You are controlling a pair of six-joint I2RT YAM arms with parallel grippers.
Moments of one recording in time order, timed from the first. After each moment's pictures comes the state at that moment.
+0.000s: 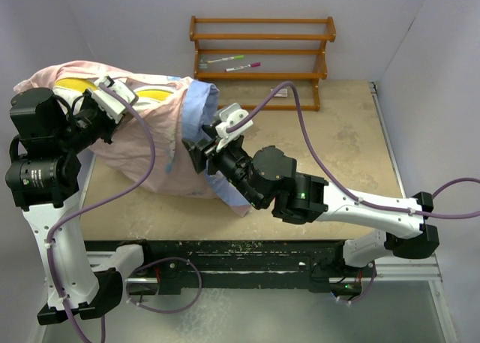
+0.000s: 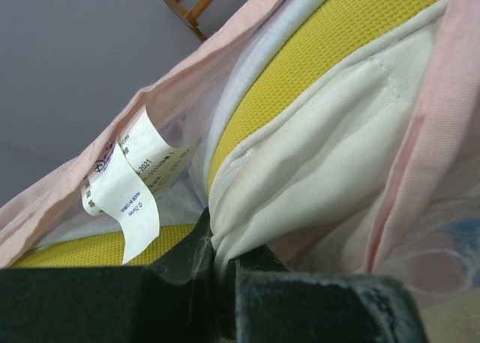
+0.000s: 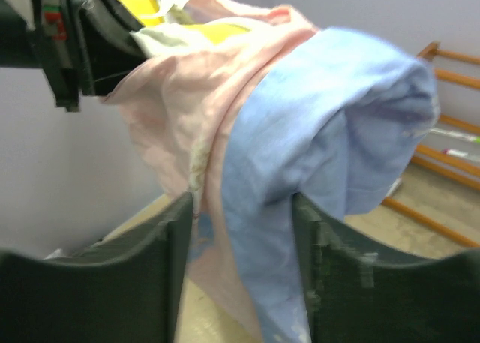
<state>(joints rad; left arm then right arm) 0.13 1.06 1.82 -1.04 0.56 0.70 1.39 1.41 1.57 0.02 0.68 -0.04</state>
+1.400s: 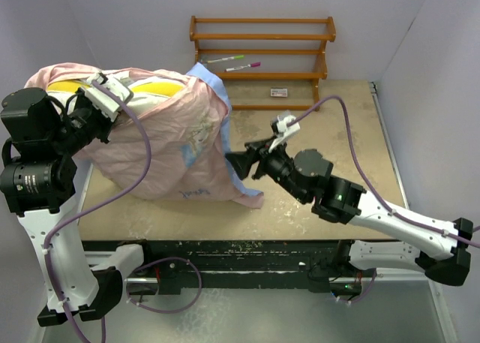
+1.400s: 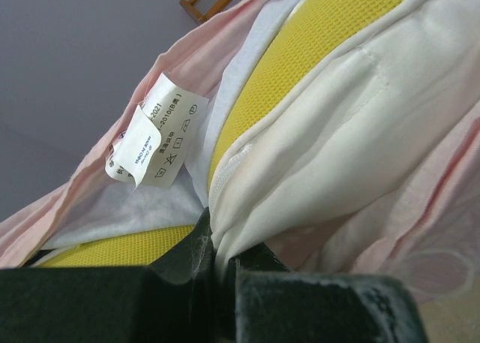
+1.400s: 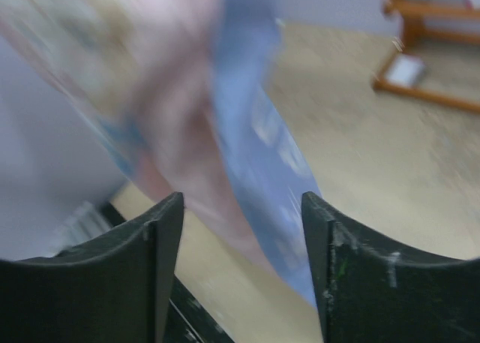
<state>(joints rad) 0.13 1.07 1.89 -1.07 0.51 0.66 1.13 1.02 1.01 -0.05 0.43 0.37</state>
